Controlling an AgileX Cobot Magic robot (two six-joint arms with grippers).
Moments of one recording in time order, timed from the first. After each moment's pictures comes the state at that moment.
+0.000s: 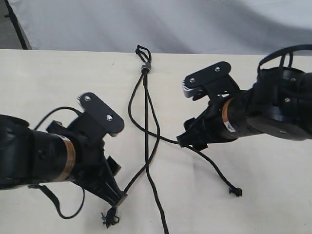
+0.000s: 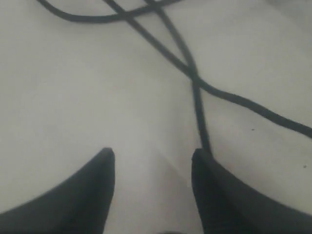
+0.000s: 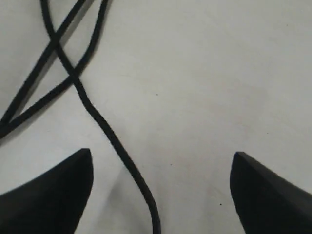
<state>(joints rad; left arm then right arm) -0.79 1.46 -0.62 0.72 0.30 -0.74 0.67 1.55 -0.78 -0.67 0.38 0.74</state>
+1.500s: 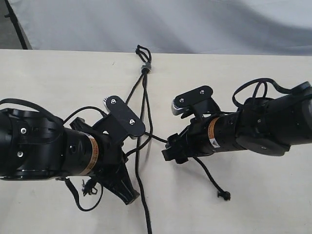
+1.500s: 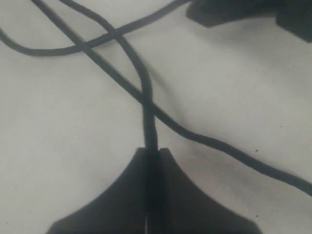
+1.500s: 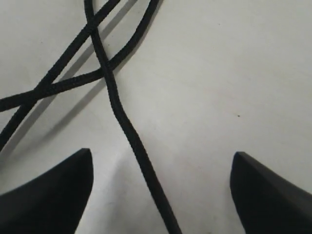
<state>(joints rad) -0.79 1.58 -0.70 0.78 0.27 -0.70 0.60 1.76 -0.72 -0.68 -0.03 0.72</state>
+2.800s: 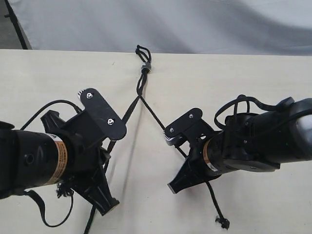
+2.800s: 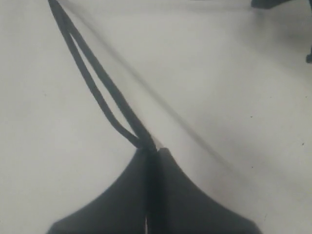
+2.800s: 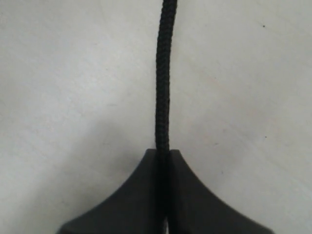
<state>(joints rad) -0.89 1.34 -0.64 0.72 0.47 -0.65 0.74 1.76 -0.70 -0.73 0.24 0.71</state>
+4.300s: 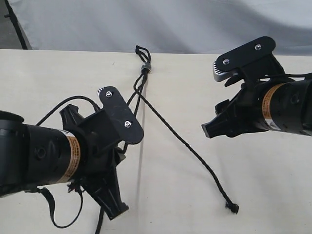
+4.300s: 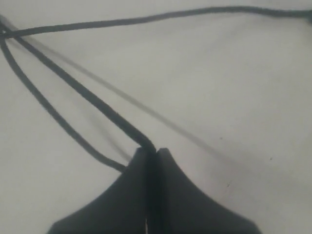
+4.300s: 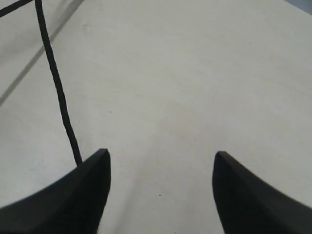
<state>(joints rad) -0.93 1.36 -0.70 0.66 0.44 -0.49 0.72 1.28 -0.71 -0.85 0.54 0.85</state>
